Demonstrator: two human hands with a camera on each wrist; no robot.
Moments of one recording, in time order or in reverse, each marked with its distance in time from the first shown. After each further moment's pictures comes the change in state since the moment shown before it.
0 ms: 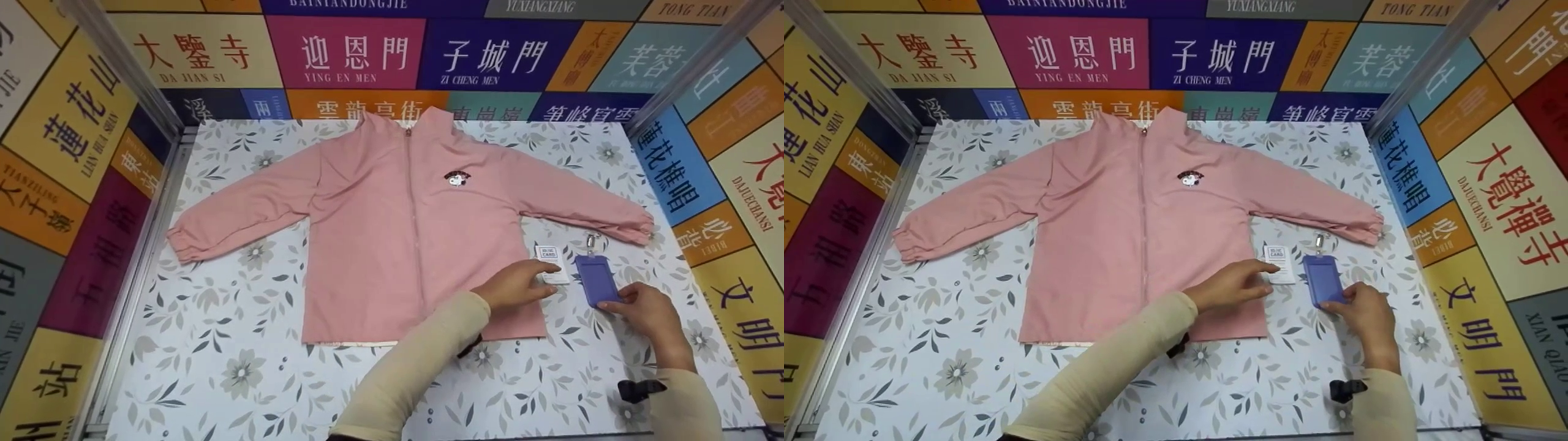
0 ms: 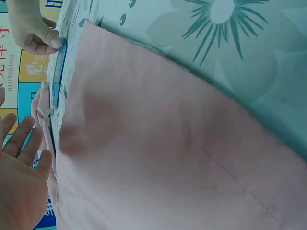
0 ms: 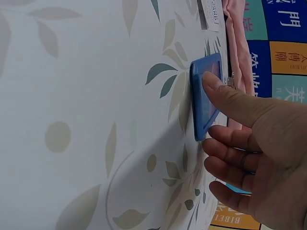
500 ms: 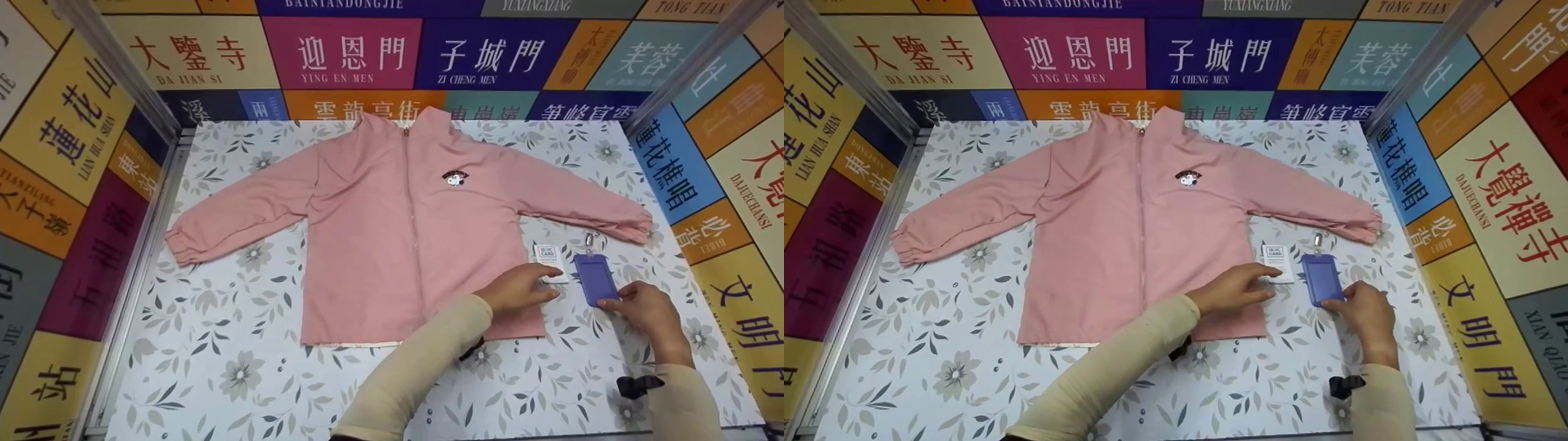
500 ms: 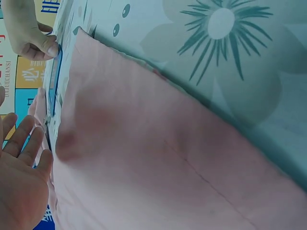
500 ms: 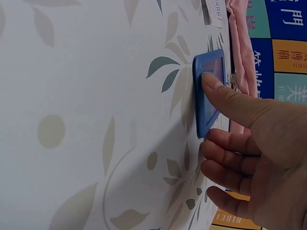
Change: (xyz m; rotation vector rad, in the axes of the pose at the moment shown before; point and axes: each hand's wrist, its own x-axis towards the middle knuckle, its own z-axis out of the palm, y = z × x) left_hand 0.003 0.003 0.009 0.011 -0.006 0.008; right_hand 0.002 0.002 -0.002 -0.013 -0.034 0.045
